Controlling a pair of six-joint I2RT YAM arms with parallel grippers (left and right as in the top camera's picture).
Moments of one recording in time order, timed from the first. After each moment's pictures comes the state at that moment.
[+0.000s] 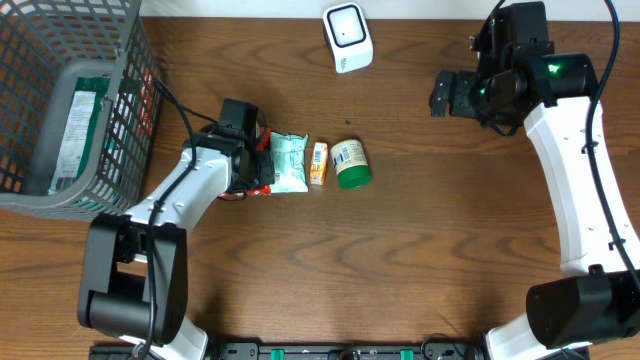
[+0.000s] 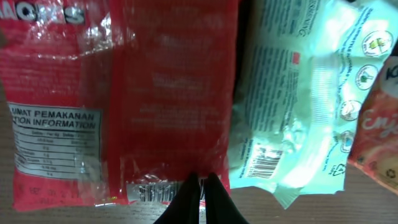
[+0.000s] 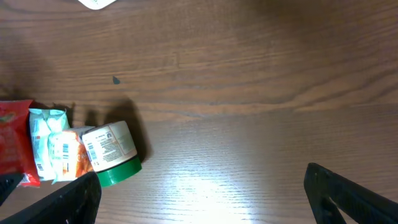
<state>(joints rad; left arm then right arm) -0.22 1.75 1.07 -0.63 0.10 -0.37 0.12 1.73 1.77 -1.16 -0.08 0.25</state>
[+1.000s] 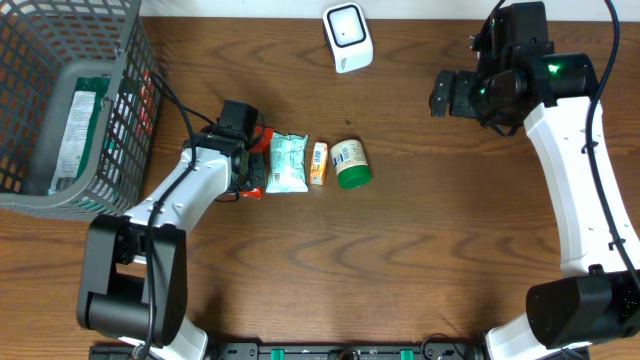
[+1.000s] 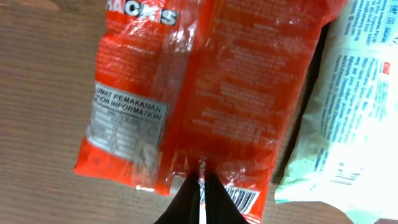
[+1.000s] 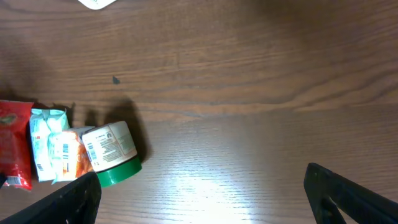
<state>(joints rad) -0.22 1.74 1.07 -0.67 -0.09 -0.33 0.12 1.73 1.77 -1.16 -0.08 0.25</state>
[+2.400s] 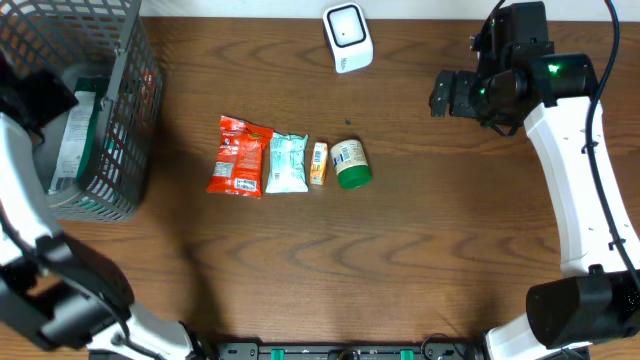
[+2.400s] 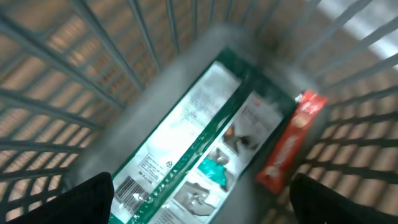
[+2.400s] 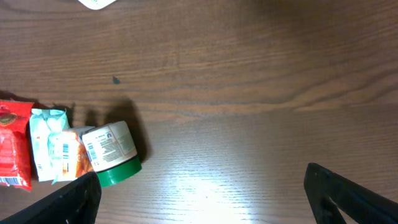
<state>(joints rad) 0.56 1.81 1.70 -0.82 0.05 -0.09 0.12 1.73 1.77 -1.16 -0.08 0.25</state>
